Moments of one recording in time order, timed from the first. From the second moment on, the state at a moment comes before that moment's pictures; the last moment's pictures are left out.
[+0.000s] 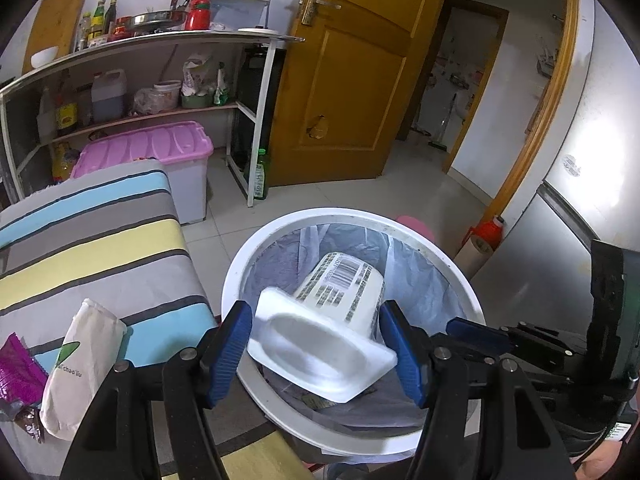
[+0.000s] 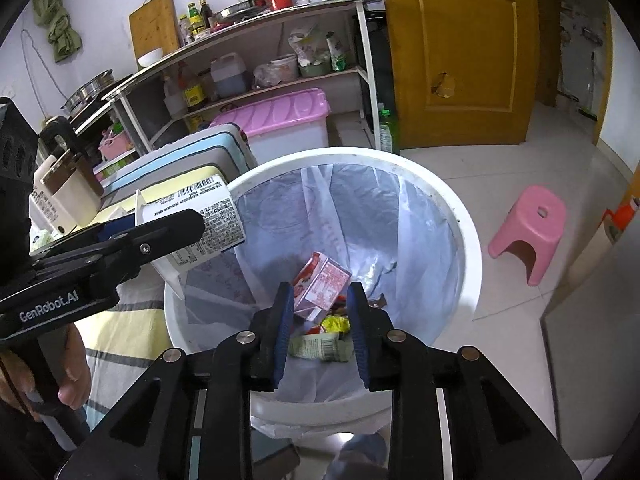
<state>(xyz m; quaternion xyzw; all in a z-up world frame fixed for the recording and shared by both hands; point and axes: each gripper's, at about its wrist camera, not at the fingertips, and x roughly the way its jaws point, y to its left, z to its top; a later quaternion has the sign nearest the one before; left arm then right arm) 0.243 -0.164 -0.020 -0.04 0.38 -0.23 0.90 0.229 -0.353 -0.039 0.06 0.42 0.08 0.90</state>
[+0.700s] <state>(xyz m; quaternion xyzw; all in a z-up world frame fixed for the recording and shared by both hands) 0.201 -0.131 0.002 -0.06 0.35 -0.22 0.91 0.197 -0.331 -0.014 0.04 0.39 0.10 0.91</state>
